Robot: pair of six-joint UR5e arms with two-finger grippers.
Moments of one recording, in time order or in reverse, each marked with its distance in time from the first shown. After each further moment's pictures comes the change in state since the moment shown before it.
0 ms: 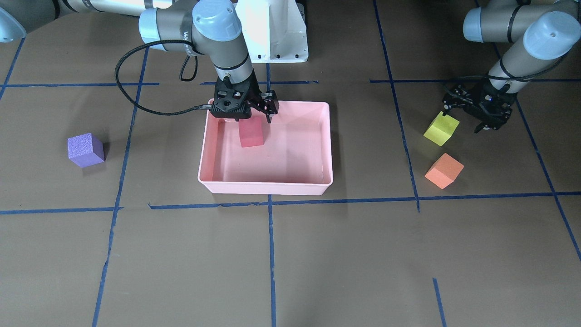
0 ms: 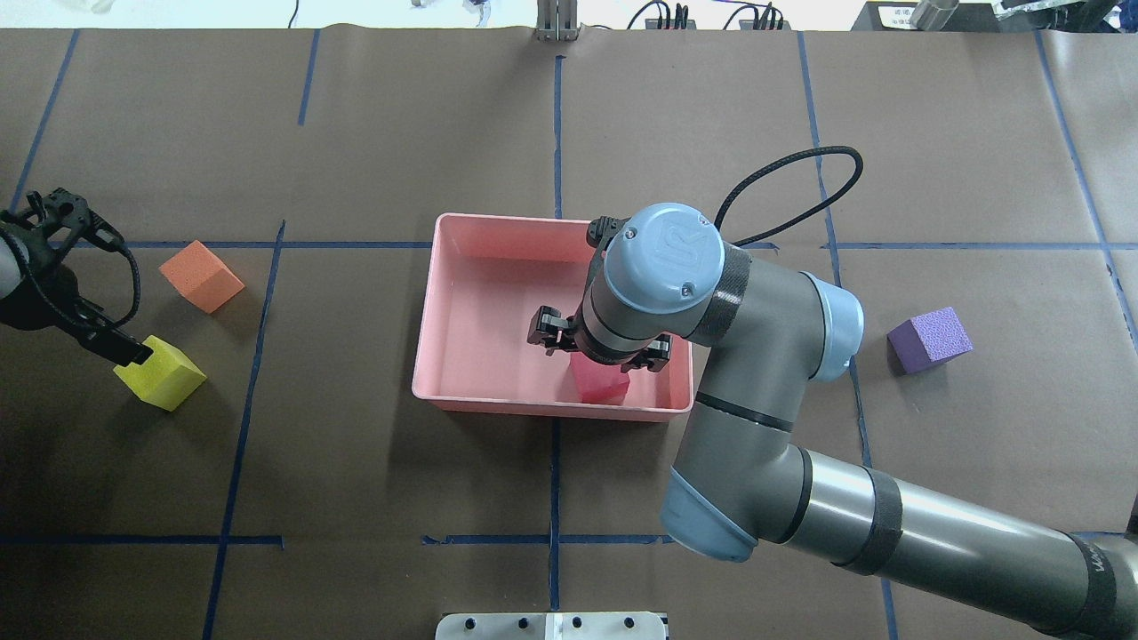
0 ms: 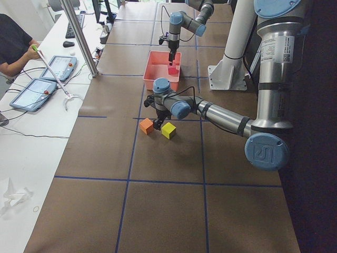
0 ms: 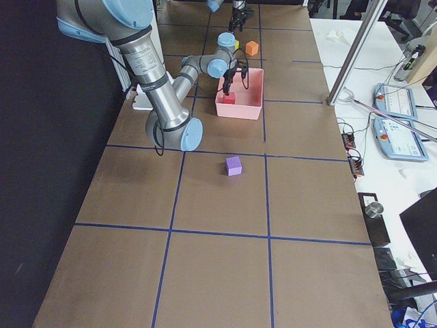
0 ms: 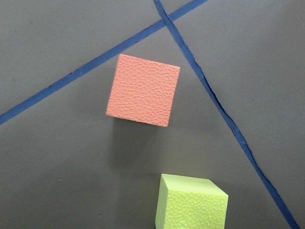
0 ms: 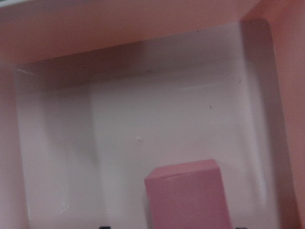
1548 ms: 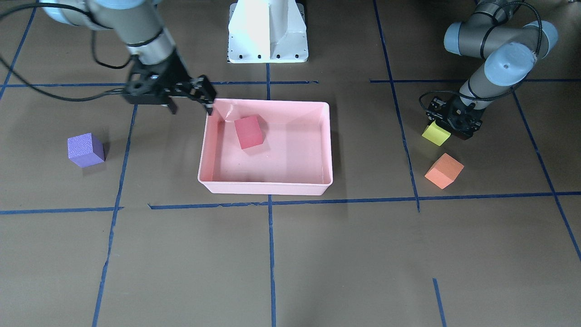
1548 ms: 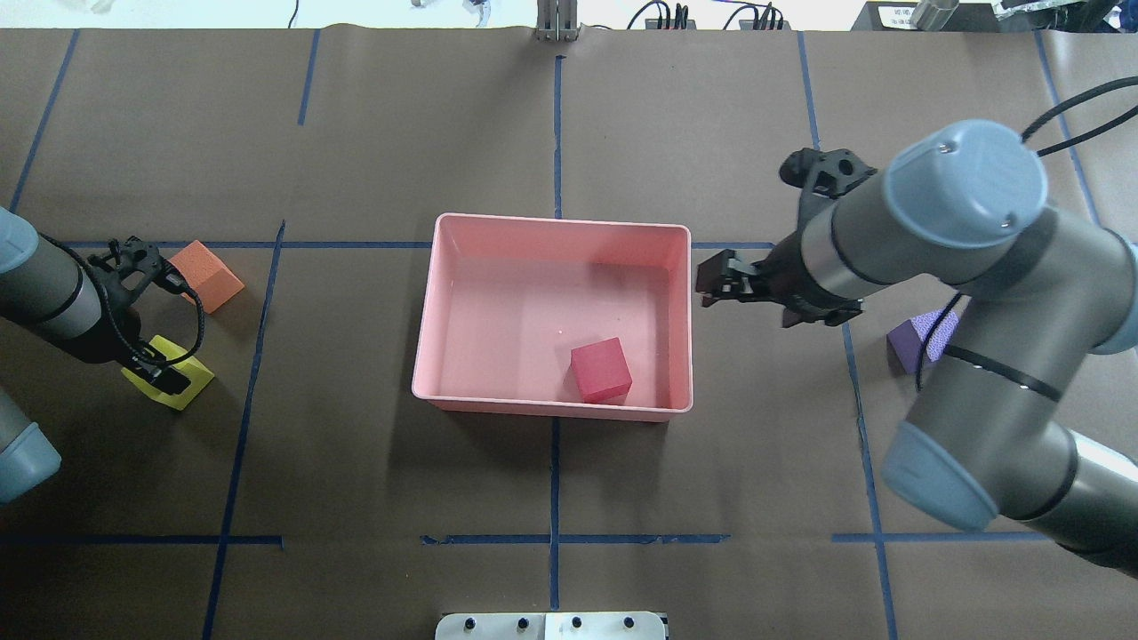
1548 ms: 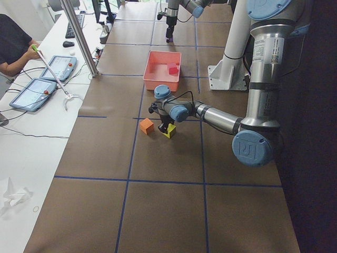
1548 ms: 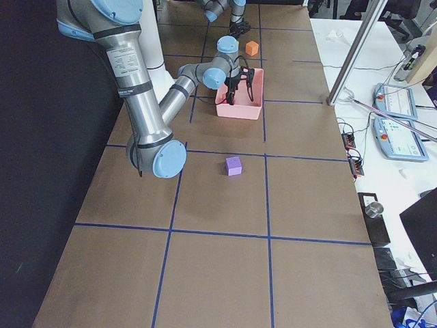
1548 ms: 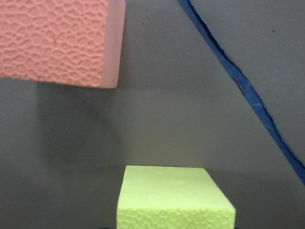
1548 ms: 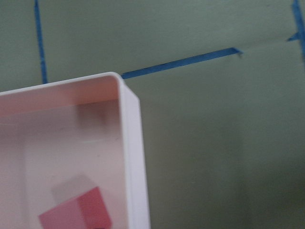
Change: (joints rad) left arm 0.098 -0.067 0.085 -0.001 0.010 -0.091; right arm 0.230 -0.384 0.344 0.004 0.136 -0.182
